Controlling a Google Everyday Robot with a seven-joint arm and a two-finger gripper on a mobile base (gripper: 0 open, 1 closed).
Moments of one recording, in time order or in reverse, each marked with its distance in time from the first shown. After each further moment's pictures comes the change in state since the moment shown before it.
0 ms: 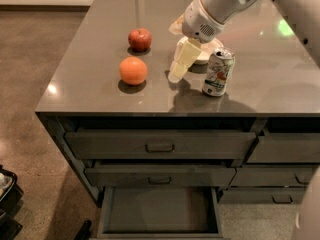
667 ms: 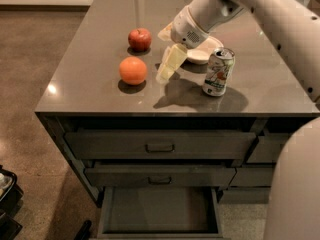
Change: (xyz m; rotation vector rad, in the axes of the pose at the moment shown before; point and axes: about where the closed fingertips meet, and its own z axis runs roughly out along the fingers) arm -0.009 -0.021 0.042 -0.043 -0.097 0.018
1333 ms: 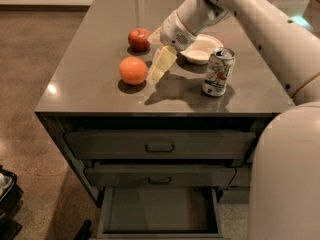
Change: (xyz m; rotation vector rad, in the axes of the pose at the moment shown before) arm -0.012 -0.006 0.032 -0.064 -0.037 -0.007
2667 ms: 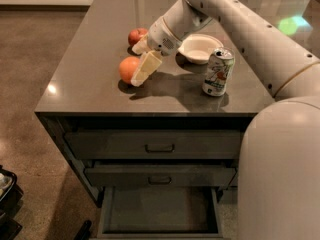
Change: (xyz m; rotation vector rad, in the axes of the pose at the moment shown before) arm -0.021 0.002 0.036 -0.069 -0.061 -0.002
